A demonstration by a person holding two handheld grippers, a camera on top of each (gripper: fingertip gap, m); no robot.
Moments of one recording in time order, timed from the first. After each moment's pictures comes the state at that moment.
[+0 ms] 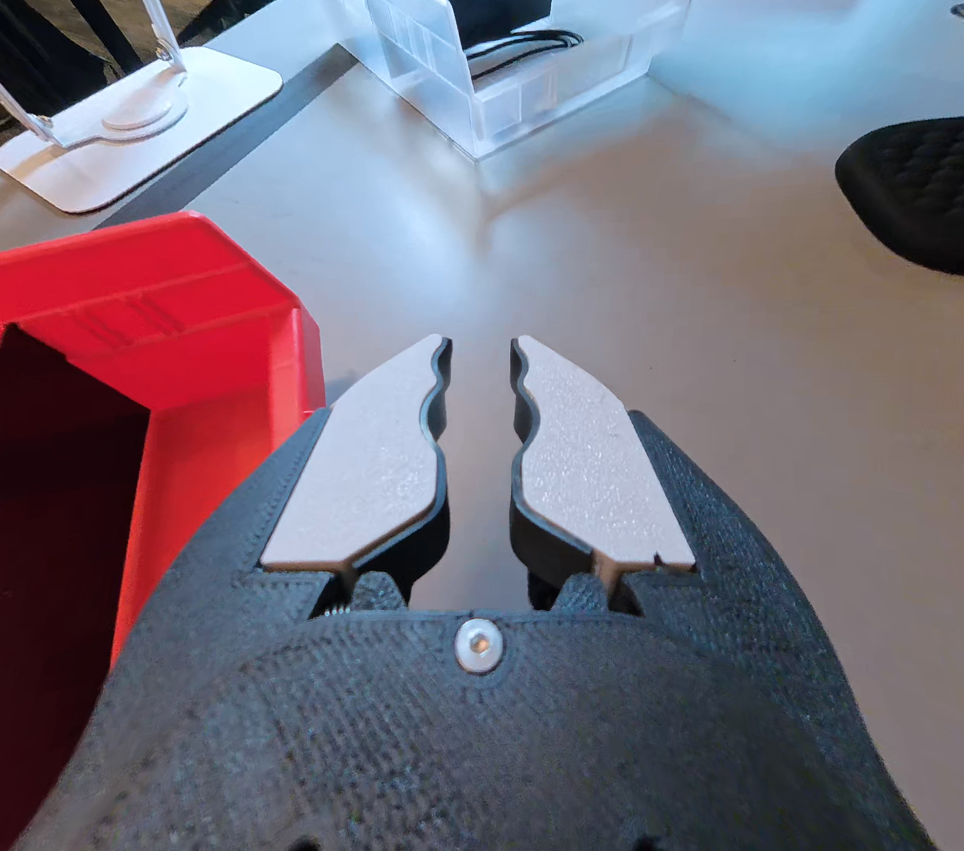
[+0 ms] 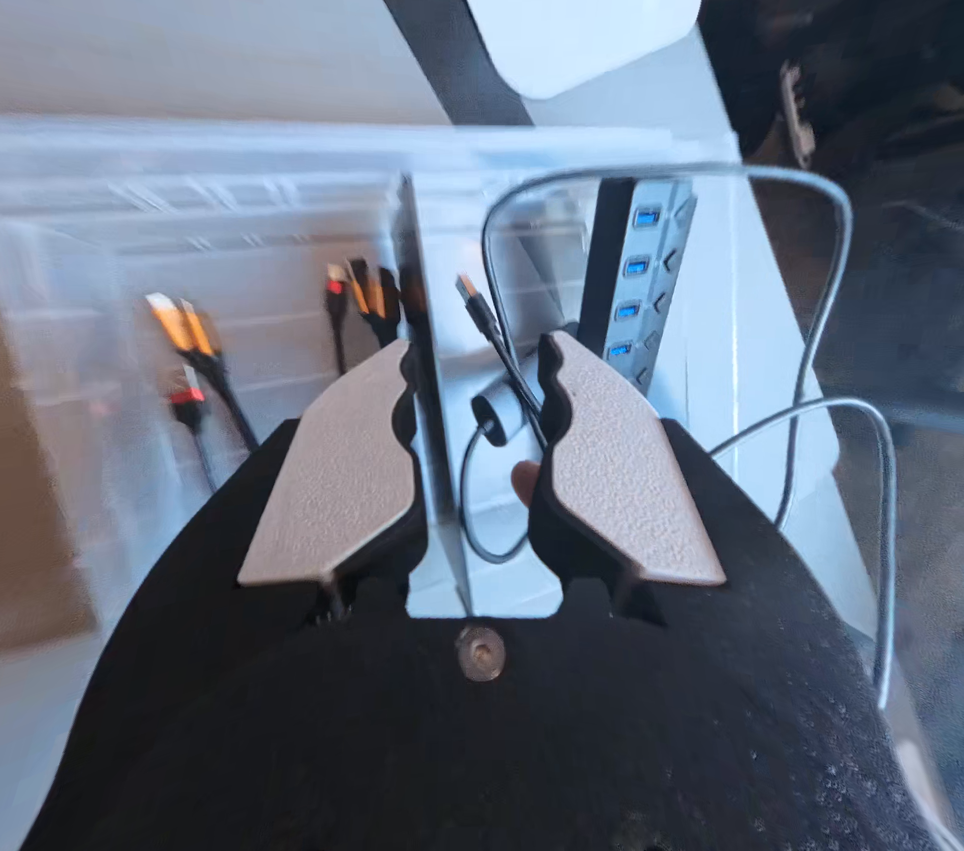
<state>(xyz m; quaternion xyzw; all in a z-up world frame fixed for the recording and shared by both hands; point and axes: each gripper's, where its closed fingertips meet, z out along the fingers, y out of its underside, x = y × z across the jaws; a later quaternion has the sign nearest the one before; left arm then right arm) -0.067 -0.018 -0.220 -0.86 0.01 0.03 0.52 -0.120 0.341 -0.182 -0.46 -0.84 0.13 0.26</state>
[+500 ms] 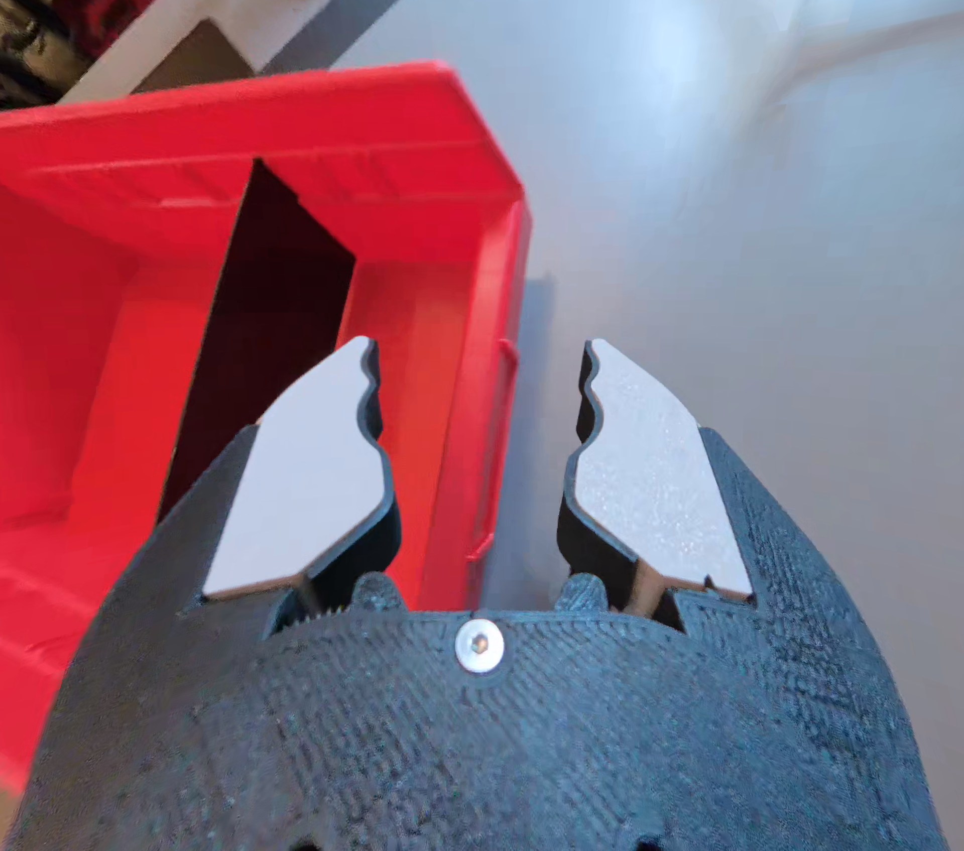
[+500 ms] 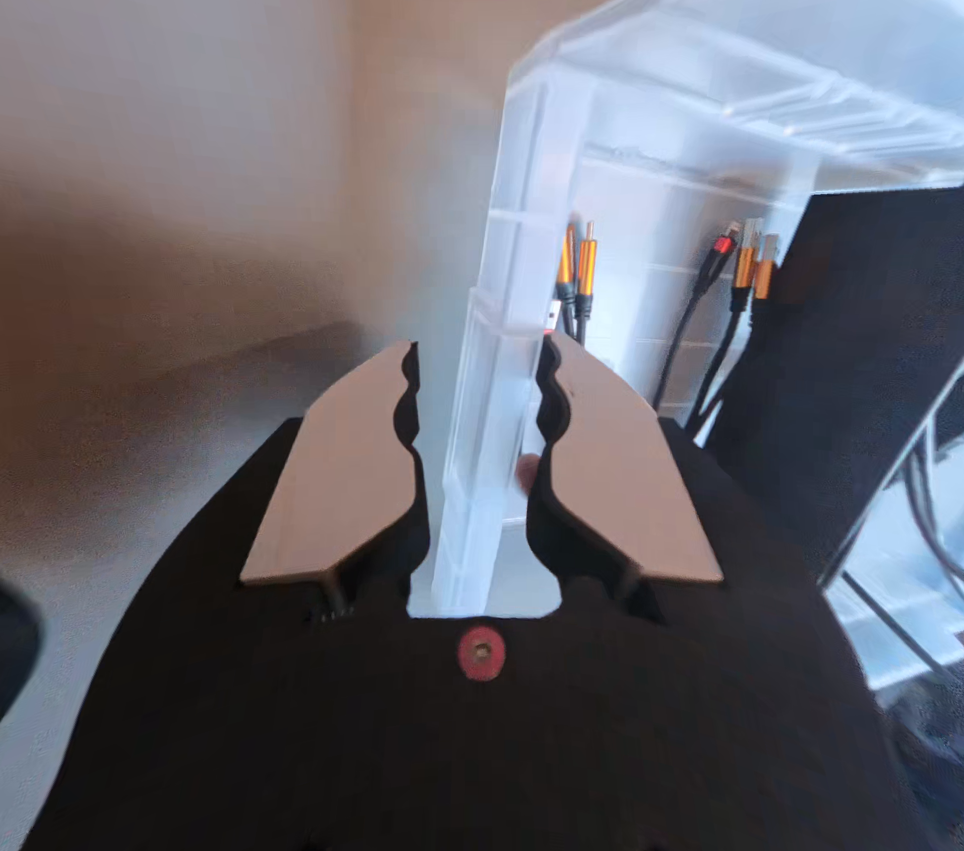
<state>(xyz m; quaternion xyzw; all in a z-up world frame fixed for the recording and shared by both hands) -0.148 -0.042 -0.244 -0.91 -0.14 0.20 0.33 -0.020 0.234 -0.280 -0.36 -0.92 0.00 0.18</state>
